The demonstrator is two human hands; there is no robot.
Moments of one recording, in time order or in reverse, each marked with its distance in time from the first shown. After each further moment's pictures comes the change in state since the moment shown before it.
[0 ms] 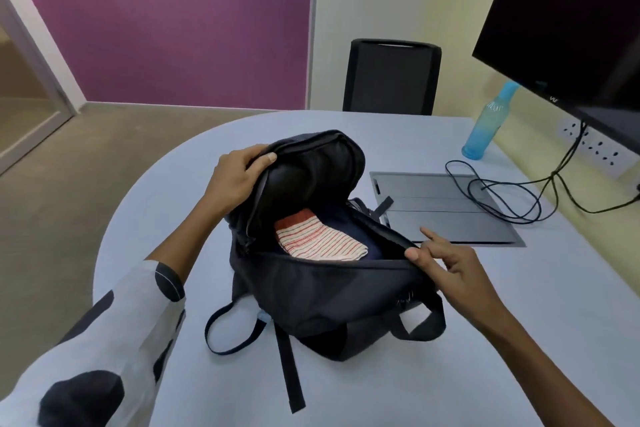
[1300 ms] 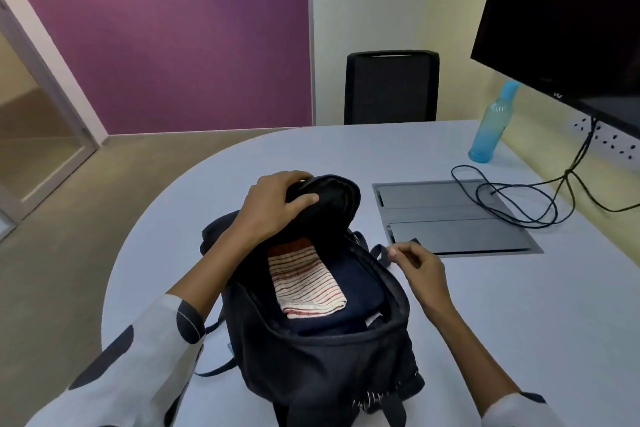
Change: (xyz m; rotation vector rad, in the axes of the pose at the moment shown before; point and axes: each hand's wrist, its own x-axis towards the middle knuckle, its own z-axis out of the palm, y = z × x) left_hand -0.001 0.063 0.040 0.220 -0.129 0.115; right_hand 0.043 0.083 0.034 0.218 0.205 0.311
